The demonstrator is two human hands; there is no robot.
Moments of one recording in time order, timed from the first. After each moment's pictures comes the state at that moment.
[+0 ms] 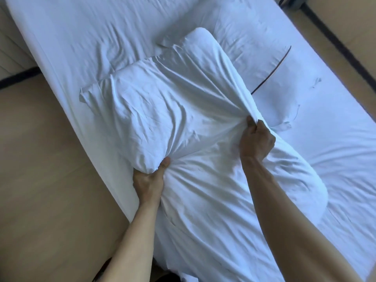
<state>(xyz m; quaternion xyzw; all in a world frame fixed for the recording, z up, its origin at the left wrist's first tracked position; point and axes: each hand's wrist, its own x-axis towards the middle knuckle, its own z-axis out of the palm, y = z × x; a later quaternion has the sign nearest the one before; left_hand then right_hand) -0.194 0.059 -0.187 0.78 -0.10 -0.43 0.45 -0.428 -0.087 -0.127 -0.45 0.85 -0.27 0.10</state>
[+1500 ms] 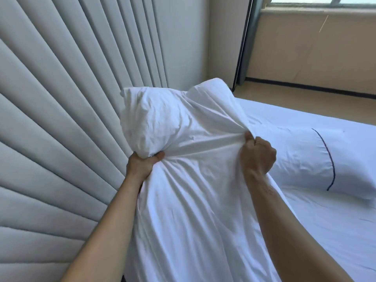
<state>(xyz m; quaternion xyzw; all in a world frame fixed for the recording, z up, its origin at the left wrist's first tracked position) 0.289 -0.684 0.063 0.64 -0.52 -0.47 0.31 0.007 -0.557 0.096 -0.20 0.88 -0.42 0.03</state>
